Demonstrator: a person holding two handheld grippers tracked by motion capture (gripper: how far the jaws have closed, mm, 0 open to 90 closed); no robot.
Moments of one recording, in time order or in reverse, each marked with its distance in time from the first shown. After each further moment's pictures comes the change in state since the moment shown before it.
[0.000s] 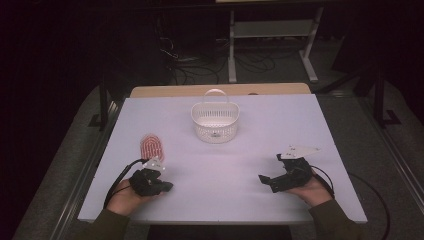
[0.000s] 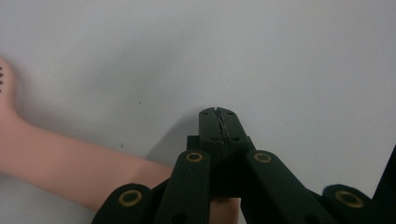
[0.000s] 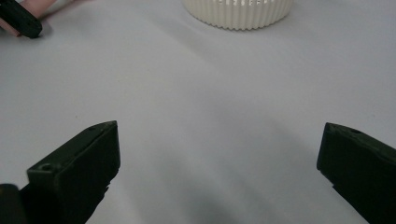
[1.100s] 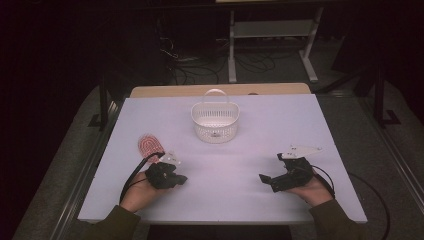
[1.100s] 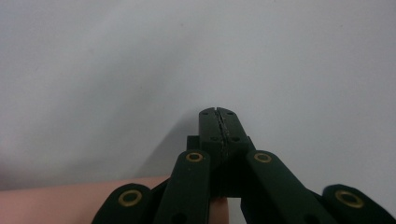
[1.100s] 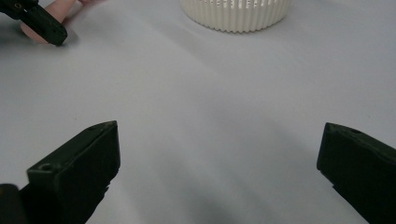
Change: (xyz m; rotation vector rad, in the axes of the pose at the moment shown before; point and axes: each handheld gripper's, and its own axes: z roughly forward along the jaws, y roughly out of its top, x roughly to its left) left arm -0.007 0.035 0.023 -0.027 -0.014 0.063; right arm -0.001 0.000 -0.002 -0.009 -0.004 0.006
